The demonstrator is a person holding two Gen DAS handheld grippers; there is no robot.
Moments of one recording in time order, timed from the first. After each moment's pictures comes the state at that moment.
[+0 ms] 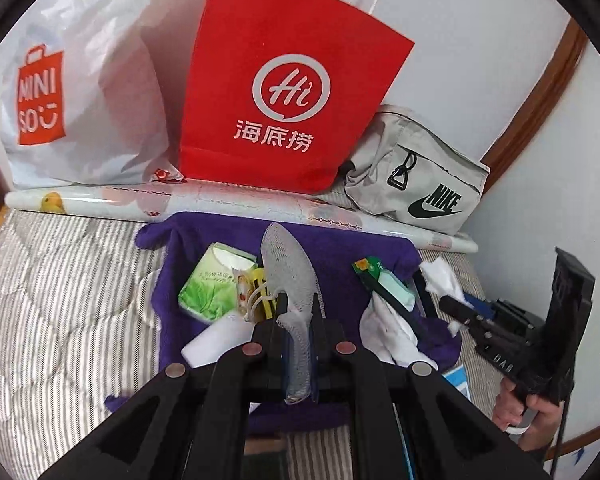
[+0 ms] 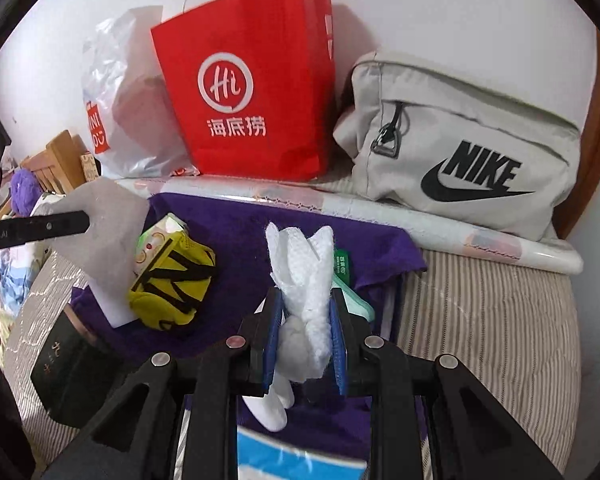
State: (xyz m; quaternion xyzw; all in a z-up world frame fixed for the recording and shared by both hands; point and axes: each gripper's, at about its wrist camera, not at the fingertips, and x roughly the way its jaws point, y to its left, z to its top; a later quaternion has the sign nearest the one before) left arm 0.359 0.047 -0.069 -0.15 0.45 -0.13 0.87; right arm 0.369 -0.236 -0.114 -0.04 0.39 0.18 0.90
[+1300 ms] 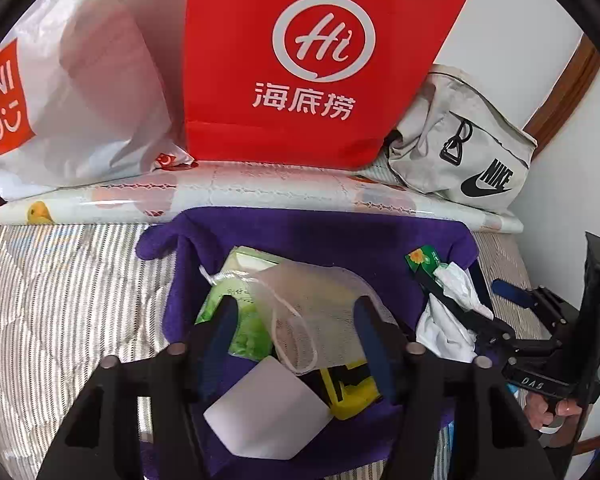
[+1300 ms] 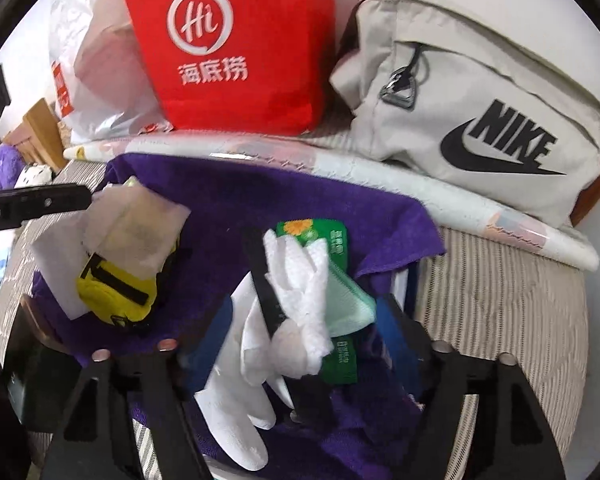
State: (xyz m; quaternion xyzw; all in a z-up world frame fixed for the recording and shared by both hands) left arm 0.408 0.045 -0.107 -0.09 0.51 -0.10 0.85; right arm 0.407 -0.220 -0.145 -0.08 0.45 0.15 0.88
